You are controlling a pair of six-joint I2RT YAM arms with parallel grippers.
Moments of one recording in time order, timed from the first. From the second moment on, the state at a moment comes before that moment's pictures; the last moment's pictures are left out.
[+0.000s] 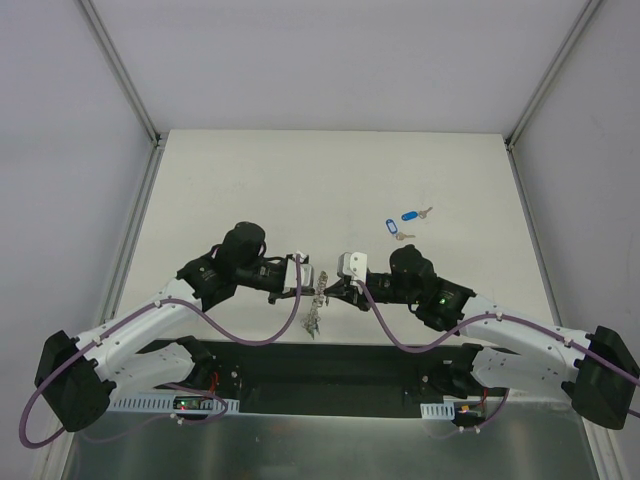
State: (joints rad) left arm -0.72 0.99 0.70 -0.32 0.79 0.59; right arm 0.98 1.00 0.58 0.11 -0.46 -0.27
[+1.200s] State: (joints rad) left arm -0.72 1.01 0.70 -0.32 0.81 0.59; right arm 0.98 1.03 0.59 0.13 -0.48 -0.26
